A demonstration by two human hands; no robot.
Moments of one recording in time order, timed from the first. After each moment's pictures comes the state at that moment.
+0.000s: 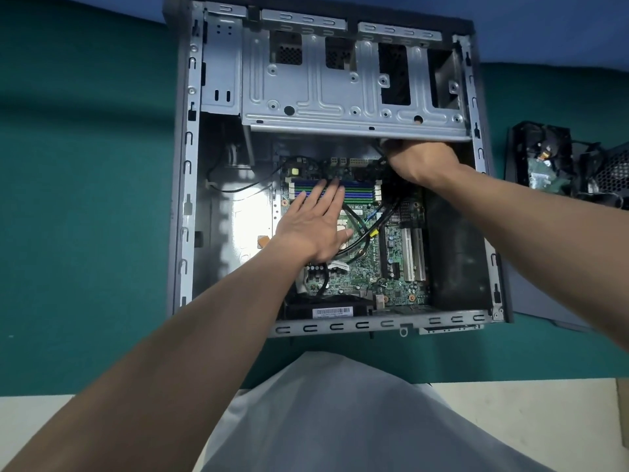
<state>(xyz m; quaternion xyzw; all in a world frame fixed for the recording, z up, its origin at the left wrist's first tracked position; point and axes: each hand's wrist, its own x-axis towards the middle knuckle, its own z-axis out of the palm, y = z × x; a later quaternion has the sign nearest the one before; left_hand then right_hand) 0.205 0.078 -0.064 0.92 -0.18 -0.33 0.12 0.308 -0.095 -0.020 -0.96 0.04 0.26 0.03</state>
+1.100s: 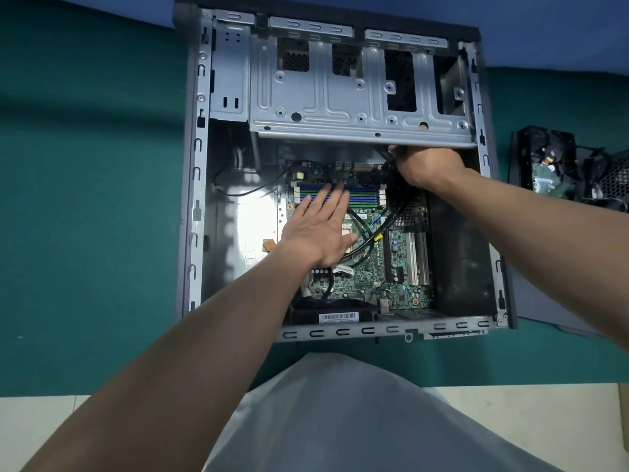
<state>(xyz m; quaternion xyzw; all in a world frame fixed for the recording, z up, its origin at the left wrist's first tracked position) 0.204 0.078 -0.061 0.91 -0.18 -0.34 0.12 0.307 -0.098 -0.019 -0.97 0.03 0.23 0.05</state>
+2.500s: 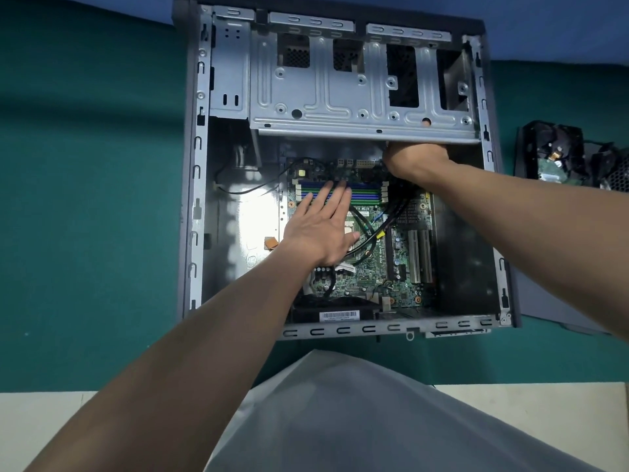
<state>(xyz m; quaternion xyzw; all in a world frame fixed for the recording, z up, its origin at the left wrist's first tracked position) 0.203 0.076 -0.058 0.92 -0.18 -0.34 0.12 0.313 -0.077 -0.030 -0.97 0.04 0.23 0.01</state>
